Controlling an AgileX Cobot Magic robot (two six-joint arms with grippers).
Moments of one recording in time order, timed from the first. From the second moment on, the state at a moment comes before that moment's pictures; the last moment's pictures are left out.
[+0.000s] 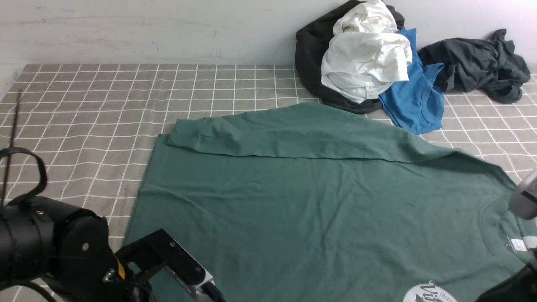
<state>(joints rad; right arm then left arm) 0.37 0.93 -0.78 0.30 1.21 -0.40 -0.44 1.48 -0.61 -0.19 0.73 0.40</state>
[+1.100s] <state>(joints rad) 0.37 0.93 -0.78 0.27 1.20 -0.40 -0.42 1.75 -1.29 0.04 0.97 0.40</state>
